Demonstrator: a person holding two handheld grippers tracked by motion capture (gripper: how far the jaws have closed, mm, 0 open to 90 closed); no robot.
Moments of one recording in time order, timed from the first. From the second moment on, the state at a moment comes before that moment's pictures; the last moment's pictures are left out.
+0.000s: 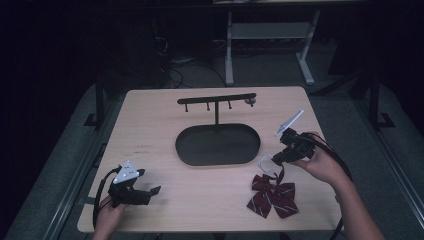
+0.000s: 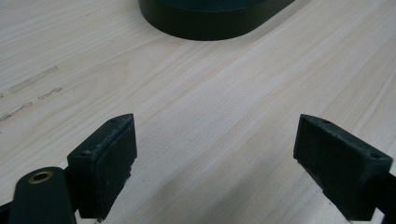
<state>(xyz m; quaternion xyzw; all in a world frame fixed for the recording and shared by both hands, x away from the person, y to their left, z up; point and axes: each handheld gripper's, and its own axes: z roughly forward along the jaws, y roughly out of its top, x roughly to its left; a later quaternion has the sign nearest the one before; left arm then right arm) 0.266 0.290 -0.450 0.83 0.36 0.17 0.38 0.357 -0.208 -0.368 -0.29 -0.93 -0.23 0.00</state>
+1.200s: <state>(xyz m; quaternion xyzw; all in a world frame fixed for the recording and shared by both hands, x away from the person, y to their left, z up) 0.266 0.289 -0.450 0.83 0.35 0.17 0.39 0.355 -0.193 -0.312 -0.25 -0.93 -0.26 -0.03</state>
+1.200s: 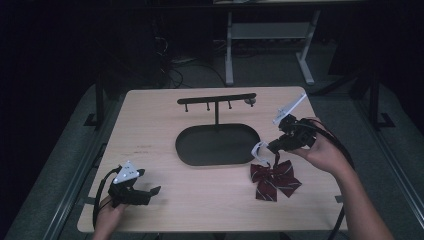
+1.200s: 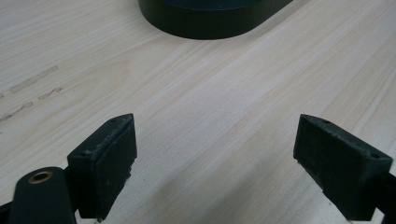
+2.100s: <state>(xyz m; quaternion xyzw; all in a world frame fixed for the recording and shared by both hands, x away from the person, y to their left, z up) 0.266 0.291 -0.450 0.83 0.36 0.17 0.39 0.371 -0.182 -0.293 -0.24 -0.93 -0.26 -0.03</state>
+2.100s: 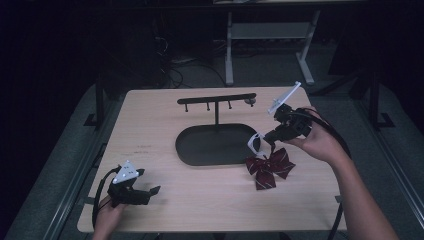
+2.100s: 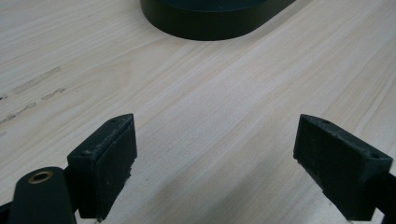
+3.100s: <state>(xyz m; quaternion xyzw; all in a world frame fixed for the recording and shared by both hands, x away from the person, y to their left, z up) 0.265 0.292 -0.447 0.83 0.35 0.18 0.39 0.394 -0.166 -0.287 -0.24 -0.94 -0.26 -0.02</state>
